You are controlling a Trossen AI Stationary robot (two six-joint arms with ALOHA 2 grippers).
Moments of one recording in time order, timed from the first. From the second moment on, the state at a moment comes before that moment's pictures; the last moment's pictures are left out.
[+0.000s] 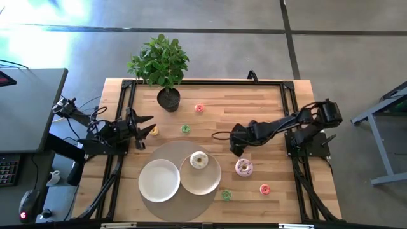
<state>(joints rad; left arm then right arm) -0.52 0.21 0.07 0.49 -0.85 0.29 0.07 1.64 0.80 -0.53 0.32 0.74</state>
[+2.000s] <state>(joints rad) -0.52 0.21 0.07 0.47 -0.89 0.28 0.44 1.85 1.07 0.05 0.26 0.39</state>
